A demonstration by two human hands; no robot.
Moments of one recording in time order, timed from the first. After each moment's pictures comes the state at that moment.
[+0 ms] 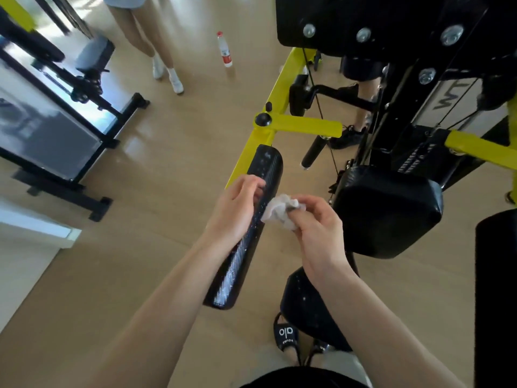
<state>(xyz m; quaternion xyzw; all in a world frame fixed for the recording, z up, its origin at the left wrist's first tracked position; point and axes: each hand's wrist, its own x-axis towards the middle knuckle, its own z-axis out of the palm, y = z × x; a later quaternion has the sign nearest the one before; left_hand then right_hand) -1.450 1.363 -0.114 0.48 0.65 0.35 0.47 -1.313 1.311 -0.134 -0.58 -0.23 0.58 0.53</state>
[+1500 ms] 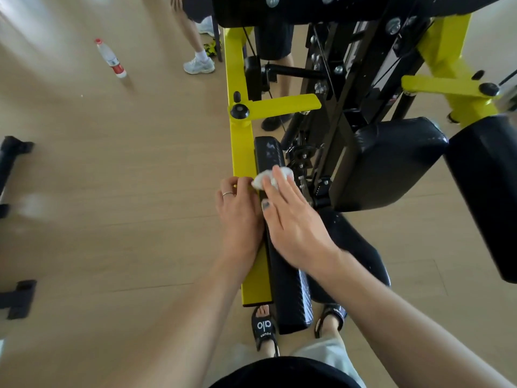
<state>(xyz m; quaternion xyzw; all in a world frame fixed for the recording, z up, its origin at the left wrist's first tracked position) -1.526 1.429 -0.240 0.75 0.55 0.29 0.24 -1.435 1.347 -0.169 -0.74 -0.58 0.22 0.25</state>
